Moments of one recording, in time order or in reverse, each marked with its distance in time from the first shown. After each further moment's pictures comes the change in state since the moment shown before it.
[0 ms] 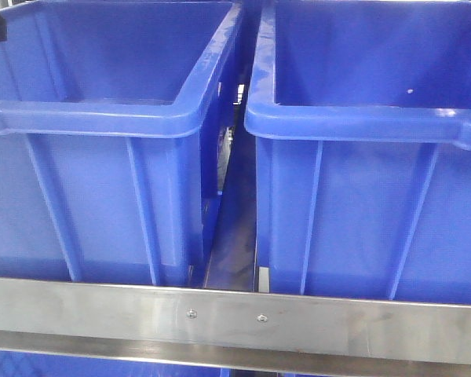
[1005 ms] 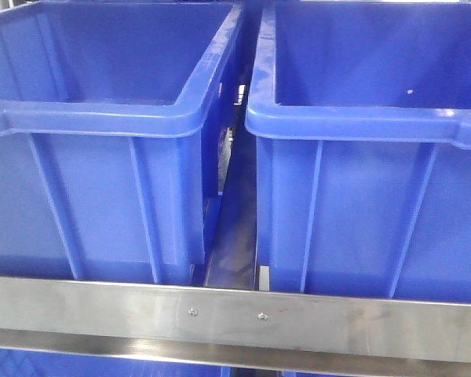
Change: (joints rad) left arm 0.000 -0.663 0.366 -0.026 0.084 0.001; right arm 0.001 -0.700 0.416 0.065 0.114 -0.001
